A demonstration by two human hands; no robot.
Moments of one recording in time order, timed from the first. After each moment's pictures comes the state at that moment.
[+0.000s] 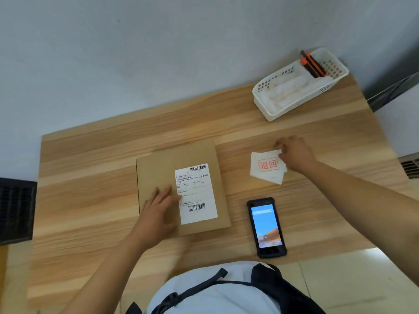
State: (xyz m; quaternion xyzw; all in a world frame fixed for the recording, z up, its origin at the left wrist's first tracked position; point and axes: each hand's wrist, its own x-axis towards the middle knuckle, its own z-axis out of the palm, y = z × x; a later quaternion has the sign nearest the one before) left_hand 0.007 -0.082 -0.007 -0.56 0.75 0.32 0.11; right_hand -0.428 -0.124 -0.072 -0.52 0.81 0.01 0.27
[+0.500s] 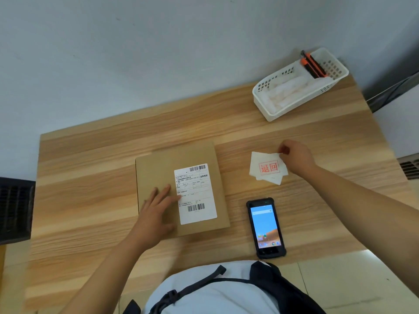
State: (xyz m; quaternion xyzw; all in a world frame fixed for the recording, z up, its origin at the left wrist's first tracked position) left_hand 0.007 -0.080 -0.006 -0.57 0.74 0.33 0.10; right_hand -0.424 -0.112 -0.067 -0.46 0.82 -0.11 0.31
